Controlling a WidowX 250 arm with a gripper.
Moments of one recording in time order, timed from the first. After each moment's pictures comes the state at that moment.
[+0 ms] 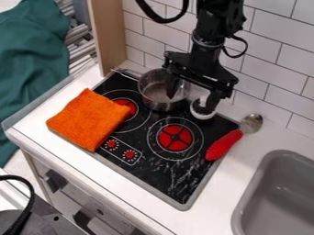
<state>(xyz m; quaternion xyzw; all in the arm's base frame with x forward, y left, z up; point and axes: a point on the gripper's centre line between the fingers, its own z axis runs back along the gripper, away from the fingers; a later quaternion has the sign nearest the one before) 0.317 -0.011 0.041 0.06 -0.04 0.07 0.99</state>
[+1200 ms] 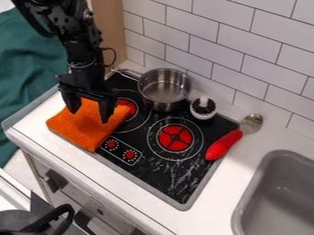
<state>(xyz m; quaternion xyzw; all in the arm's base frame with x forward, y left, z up) 0.247 0.155 -0.013 0.03 -0.05 0.14 0.99</state>
